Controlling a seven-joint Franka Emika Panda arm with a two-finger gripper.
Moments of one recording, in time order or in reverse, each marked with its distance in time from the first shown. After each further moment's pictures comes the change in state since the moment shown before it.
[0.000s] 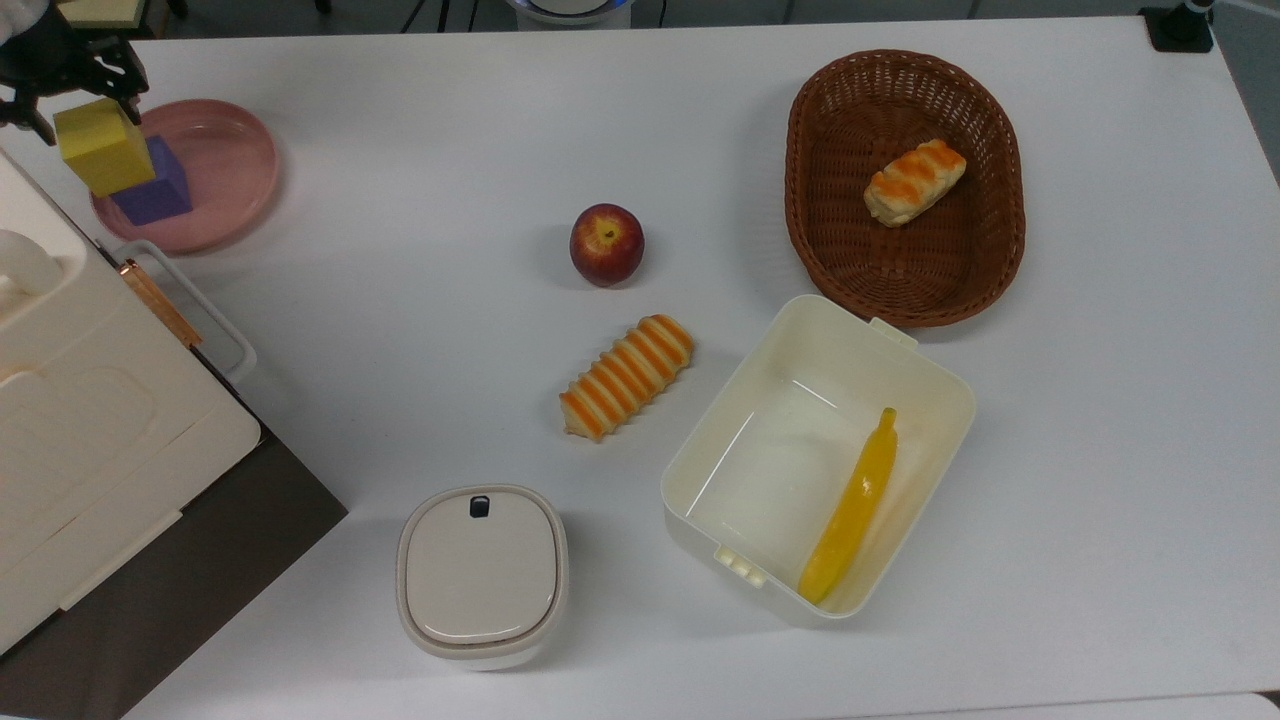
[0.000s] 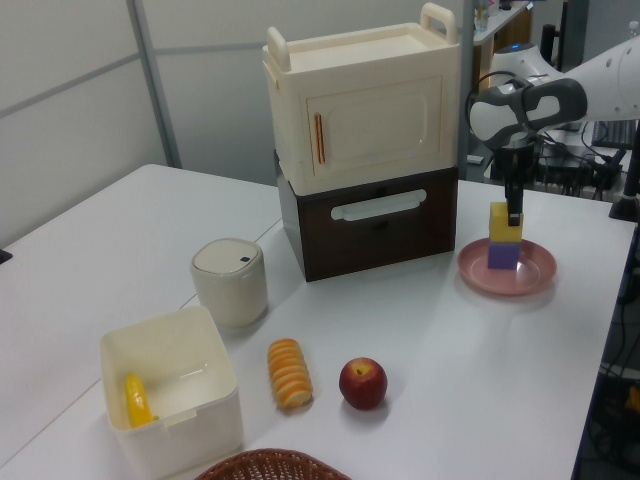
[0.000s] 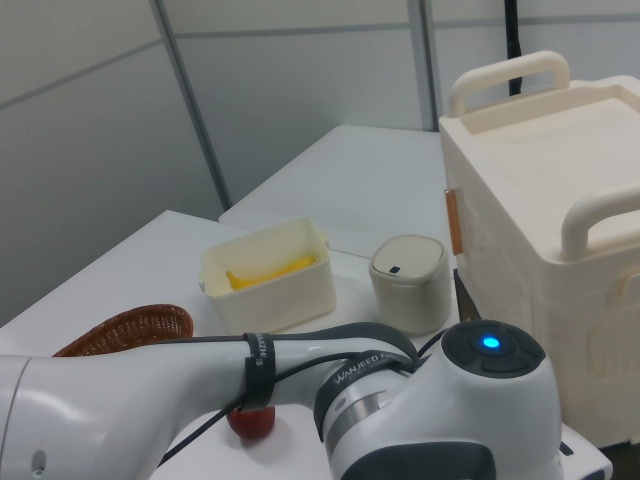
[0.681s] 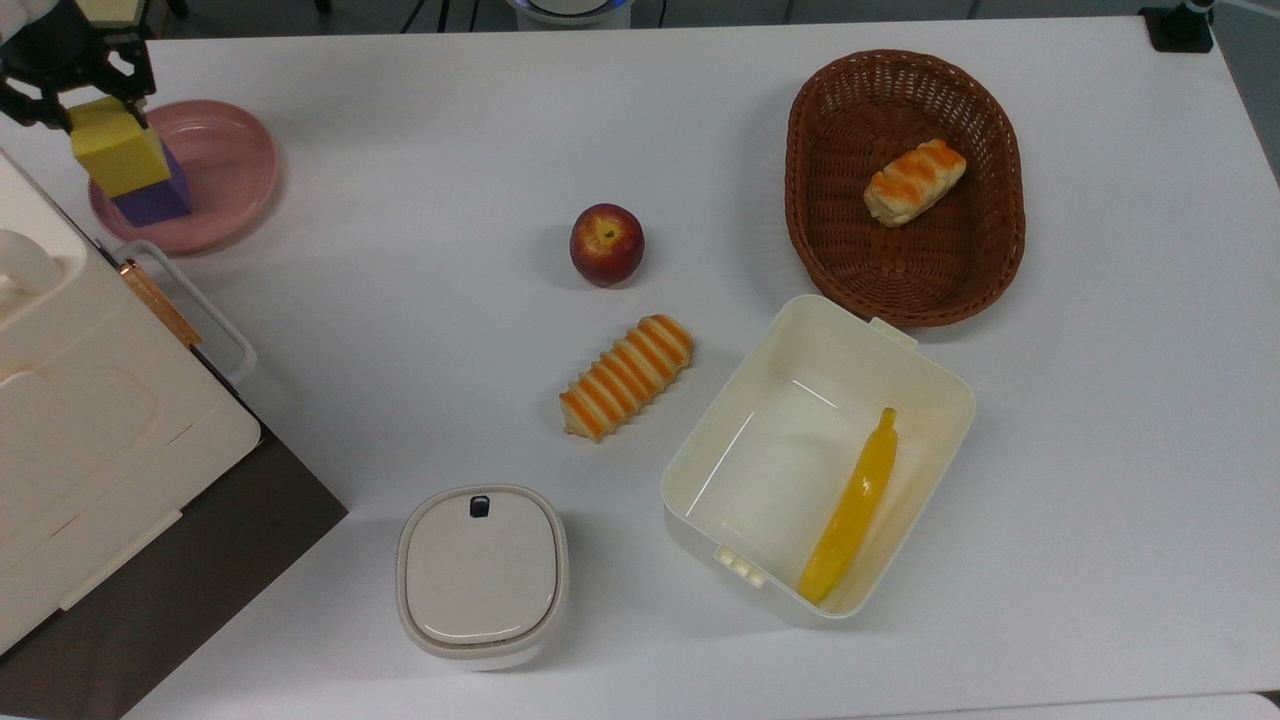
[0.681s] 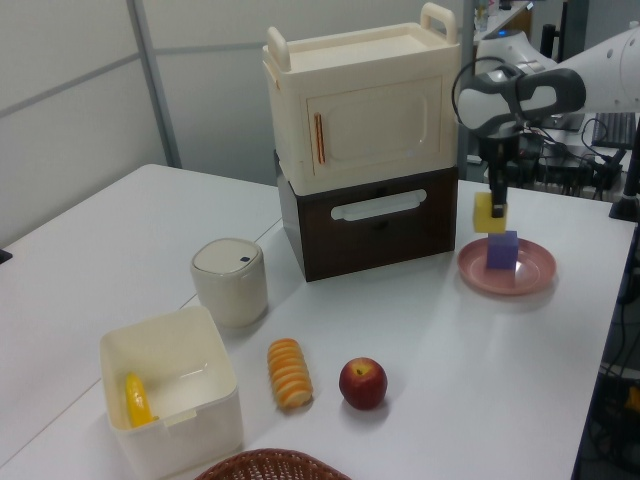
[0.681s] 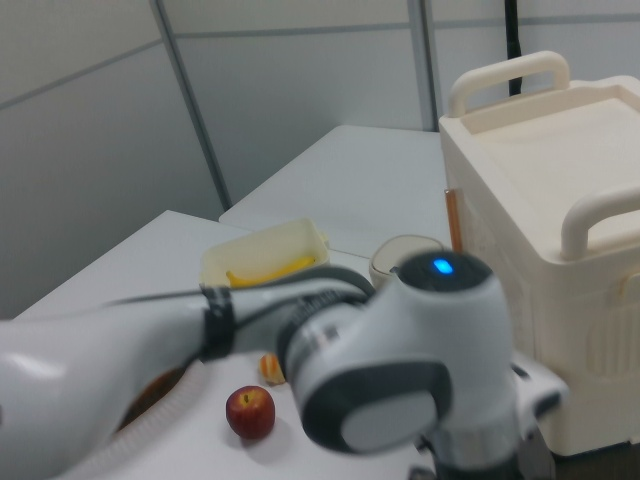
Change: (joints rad) arm 0.025 -0.060 0.056 0.013 0.002 -0.058 0.046
